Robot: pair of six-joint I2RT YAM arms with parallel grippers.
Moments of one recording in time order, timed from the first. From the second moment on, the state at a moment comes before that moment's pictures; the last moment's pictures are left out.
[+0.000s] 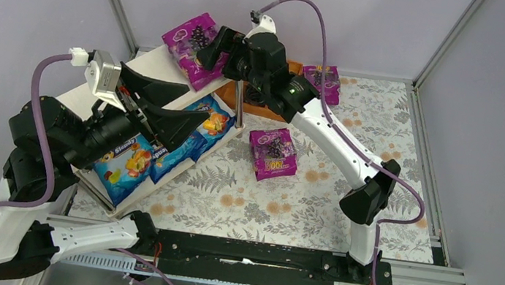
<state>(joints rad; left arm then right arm) -0.93 0.82 1.59 -0.57 -0.05 -0.24 0.87 1.96 2.15 -0.37 0.12 0.74</state>
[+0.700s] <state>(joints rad) -0.93 0.83 1.59 -0.54 -0.02 -0.24 0.77 1.82 2.17 -0.42 0.15 0.51</state>
